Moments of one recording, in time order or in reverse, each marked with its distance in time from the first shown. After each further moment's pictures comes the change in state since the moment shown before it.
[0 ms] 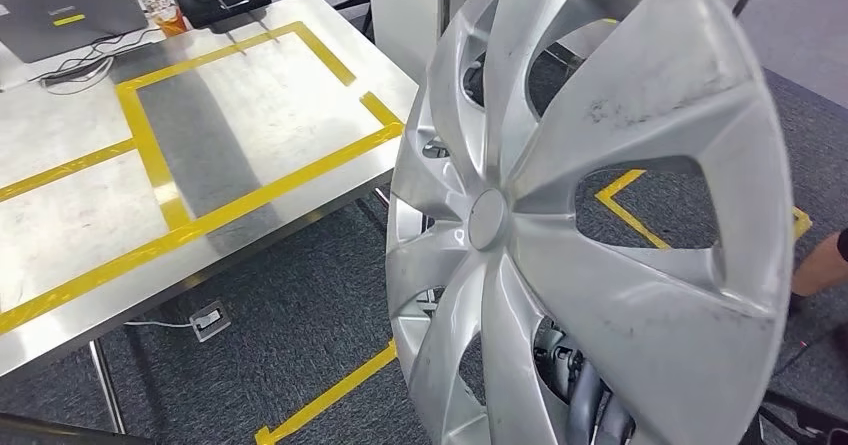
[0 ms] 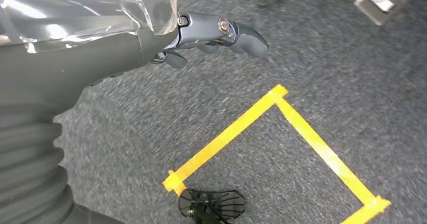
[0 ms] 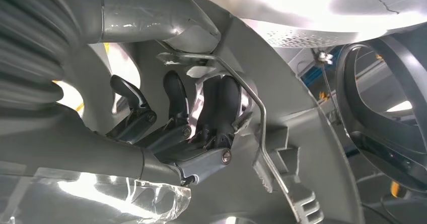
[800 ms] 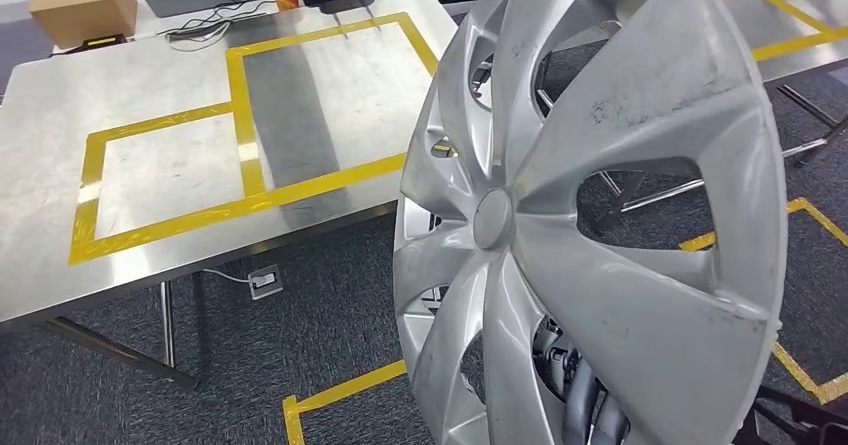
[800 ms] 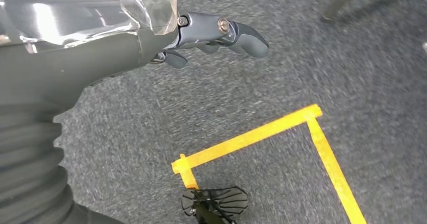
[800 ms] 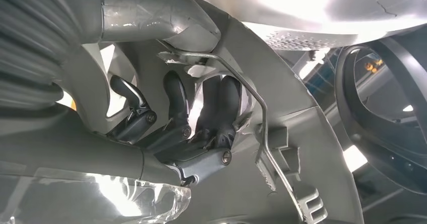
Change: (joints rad) left arm -0.013 0.004 0.033 0.004 0.007 -0.009 0.019; right arm -0.001 0.006 0.001 0.000 -0.008 0.011 0.006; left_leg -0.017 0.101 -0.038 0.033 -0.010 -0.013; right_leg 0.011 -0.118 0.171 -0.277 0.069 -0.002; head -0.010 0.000
